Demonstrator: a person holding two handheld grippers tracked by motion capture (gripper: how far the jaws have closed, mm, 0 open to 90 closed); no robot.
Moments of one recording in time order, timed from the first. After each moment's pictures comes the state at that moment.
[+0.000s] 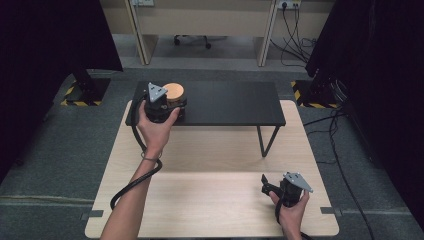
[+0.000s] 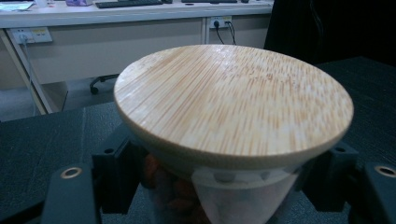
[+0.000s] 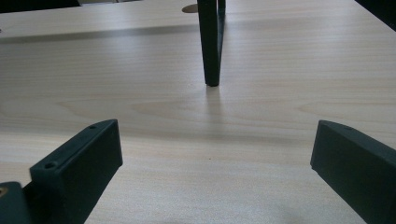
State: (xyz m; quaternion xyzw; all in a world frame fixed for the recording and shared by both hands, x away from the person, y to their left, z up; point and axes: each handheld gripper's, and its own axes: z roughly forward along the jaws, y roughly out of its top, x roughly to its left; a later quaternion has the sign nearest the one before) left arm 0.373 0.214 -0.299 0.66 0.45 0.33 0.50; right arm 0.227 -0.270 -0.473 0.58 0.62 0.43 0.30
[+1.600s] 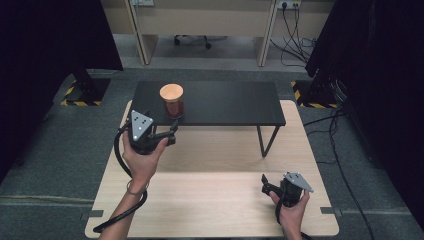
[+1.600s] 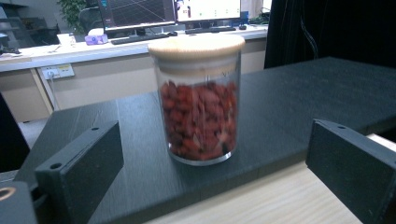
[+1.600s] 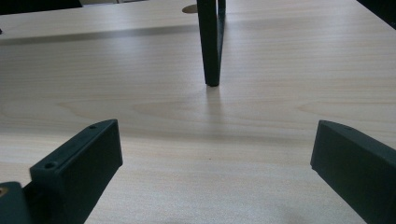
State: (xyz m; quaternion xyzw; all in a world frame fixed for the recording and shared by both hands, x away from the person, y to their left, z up) left arm 0.276 0.234 -0.337 0.63 0.41 0.39 0.53; right arm 0.227 -0.271 -0.473 0.58 0.62 0.43 0.30
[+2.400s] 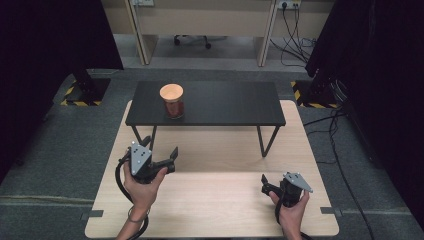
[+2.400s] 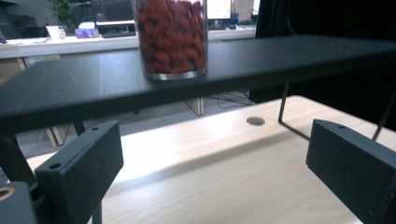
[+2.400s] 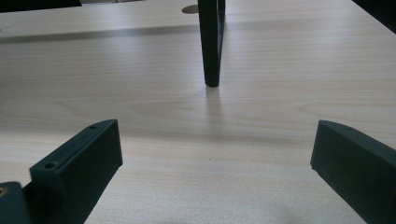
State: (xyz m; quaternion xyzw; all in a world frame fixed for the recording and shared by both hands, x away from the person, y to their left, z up) left arm 0.232 0.244 -0.400 0.63 0.41 0.37 0.55; right arm 0.227 -0.268 -0.473 0.58 0.62 0.43 0.30
